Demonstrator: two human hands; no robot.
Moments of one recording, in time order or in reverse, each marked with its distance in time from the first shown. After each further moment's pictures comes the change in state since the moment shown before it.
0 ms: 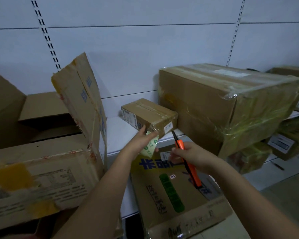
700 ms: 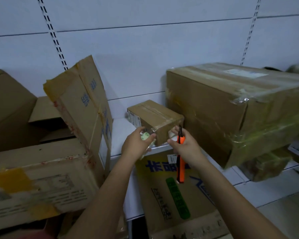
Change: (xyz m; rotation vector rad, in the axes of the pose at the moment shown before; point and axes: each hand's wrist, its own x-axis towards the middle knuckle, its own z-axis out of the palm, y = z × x) left_hand 0.005 -0.005 -0.016 0.605 0.455 0.224; right_hand 0.054 -0.002 0.012 0.091 0.225 -0.313
